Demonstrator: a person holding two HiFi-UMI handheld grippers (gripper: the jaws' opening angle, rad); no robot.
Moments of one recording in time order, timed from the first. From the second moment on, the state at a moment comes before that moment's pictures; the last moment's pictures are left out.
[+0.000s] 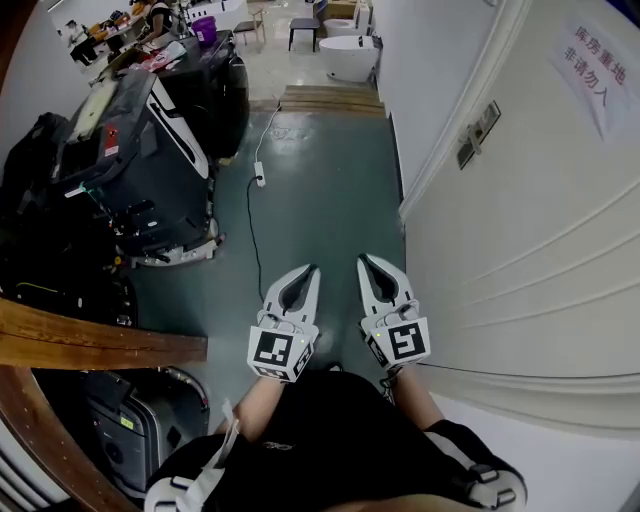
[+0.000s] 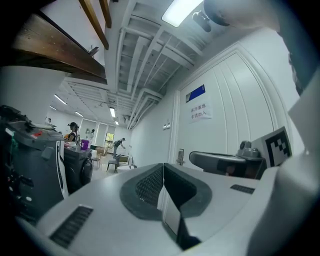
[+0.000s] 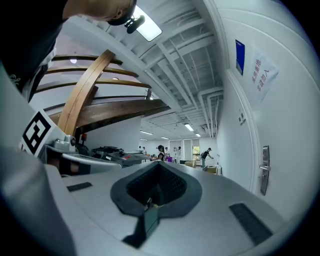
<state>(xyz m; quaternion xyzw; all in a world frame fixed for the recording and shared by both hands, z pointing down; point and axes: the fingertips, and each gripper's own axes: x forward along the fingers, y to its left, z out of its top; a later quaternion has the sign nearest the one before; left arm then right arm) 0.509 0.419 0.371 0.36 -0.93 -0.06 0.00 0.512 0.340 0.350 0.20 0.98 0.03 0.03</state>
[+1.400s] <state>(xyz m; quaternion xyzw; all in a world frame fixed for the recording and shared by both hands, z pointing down) 0.284 0.392 0.389 0.36 -0.93 -0.07 0.03 0.288 0.304 0.367 0.17 0.98 0.05 -0.02</state>
